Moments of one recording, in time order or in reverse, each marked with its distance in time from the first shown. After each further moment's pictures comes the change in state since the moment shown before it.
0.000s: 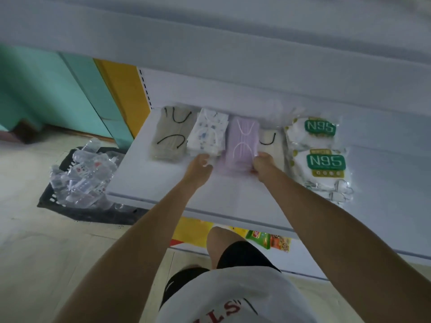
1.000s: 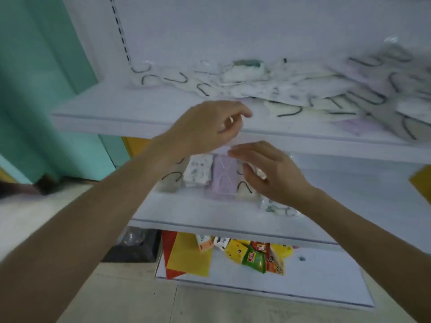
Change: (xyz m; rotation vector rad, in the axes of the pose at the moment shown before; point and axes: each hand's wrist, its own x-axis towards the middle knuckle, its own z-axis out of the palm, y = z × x) left_hand -0.257 0.238 -0.088 0.607 0.129 1.245; right_hand -0.303 -0.096 -0.180 -0.589 0.091 -1.711
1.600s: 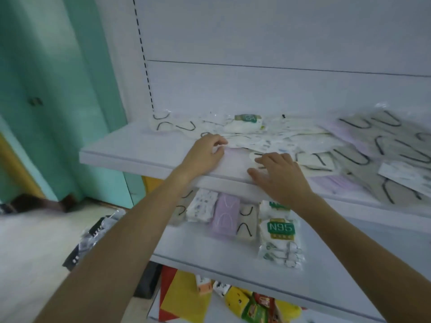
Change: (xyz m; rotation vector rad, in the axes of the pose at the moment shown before) left_hand 0.049 -0.035 0.028 -0.002 0.146 -0.430; right_hand 0.032 0.069 -0.044 -0.246 -0.250 0.517
